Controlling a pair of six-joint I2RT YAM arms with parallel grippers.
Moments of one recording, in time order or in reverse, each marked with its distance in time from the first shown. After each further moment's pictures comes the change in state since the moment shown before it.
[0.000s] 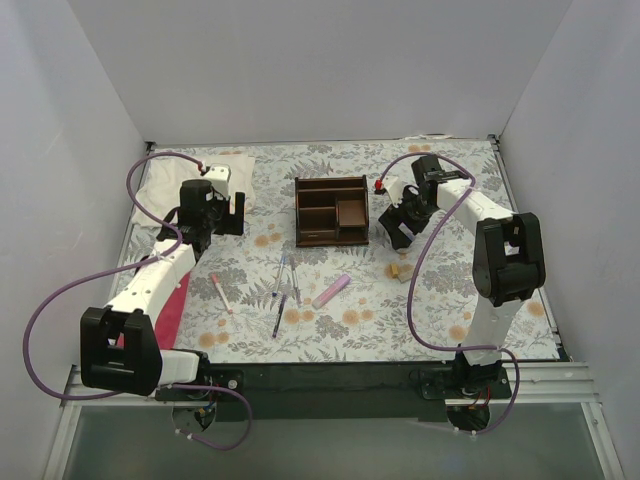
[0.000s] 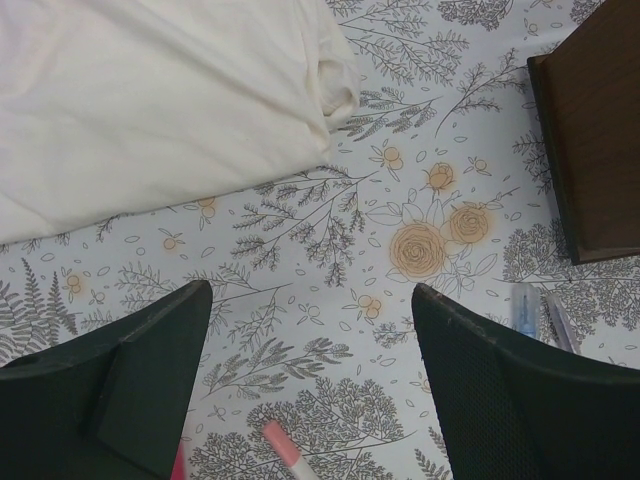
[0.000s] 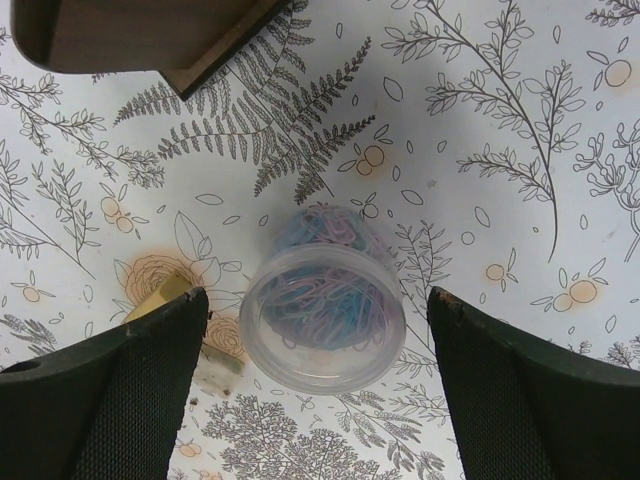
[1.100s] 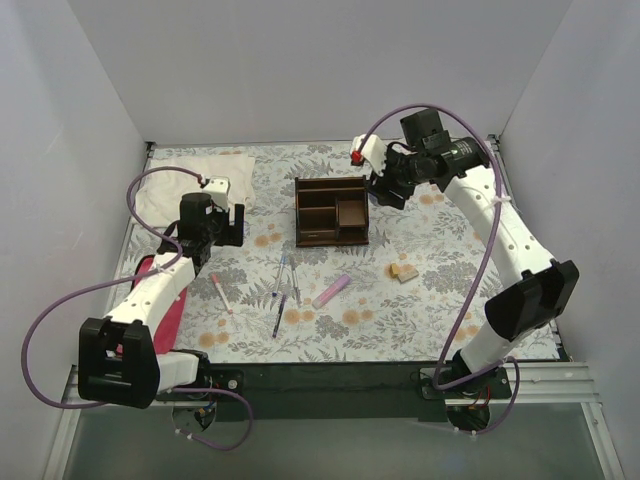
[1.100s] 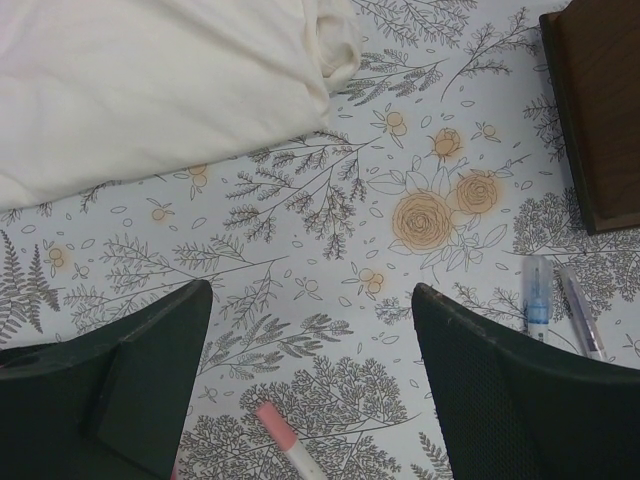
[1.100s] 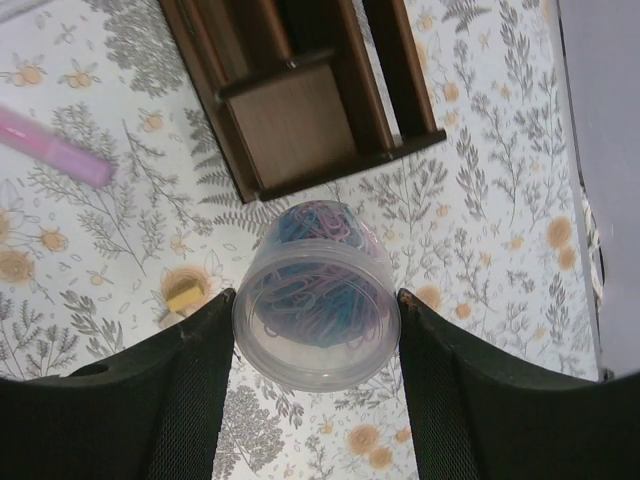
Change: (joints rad) left arm 0.000 -0.061 -0.119 0.056 0.001 -0.003; right arm 0.198 -0.240 0.401 -0.275 0.060 -0.150
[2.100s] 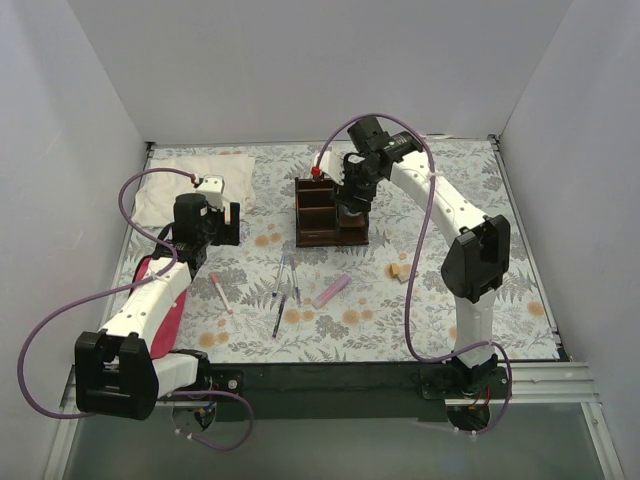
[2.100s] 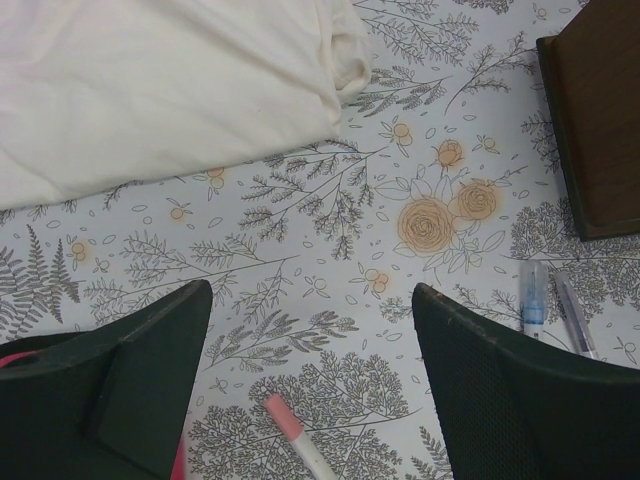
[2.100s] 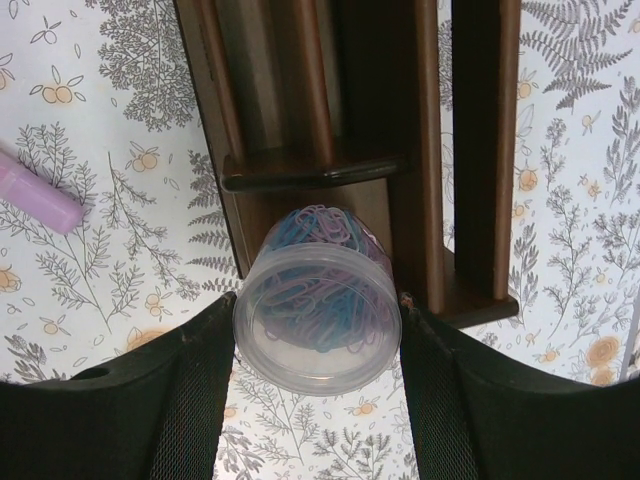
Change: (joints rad) left arm 0.015 -0.064 -0.006 -0.019 -0.005 -0.009; right arm 0.127 0.366 0.223 -0.040 0.021 -0.098
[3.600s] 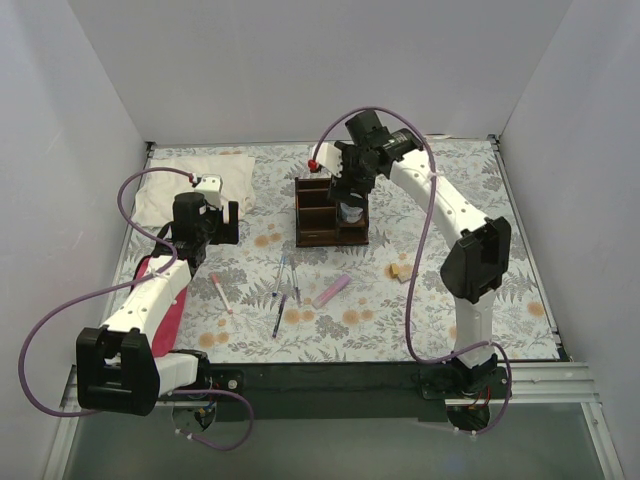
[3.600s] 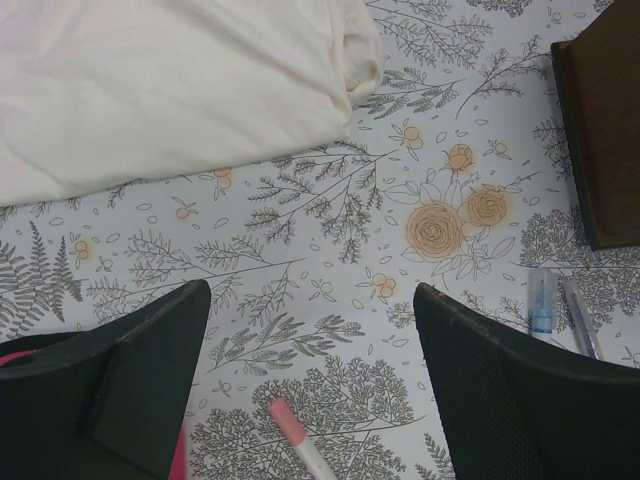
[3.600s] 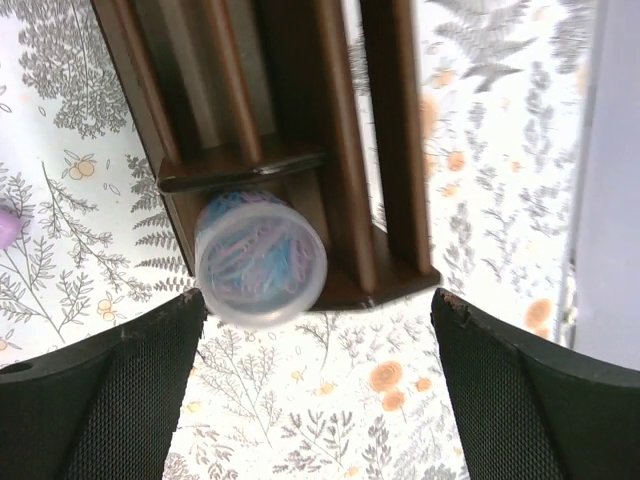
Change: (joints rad) left arm 0.019 0.019 0.003 0.009 0.000 -0.007; right arm 0.013 0.031 0.047 0.037 0.092 0.008
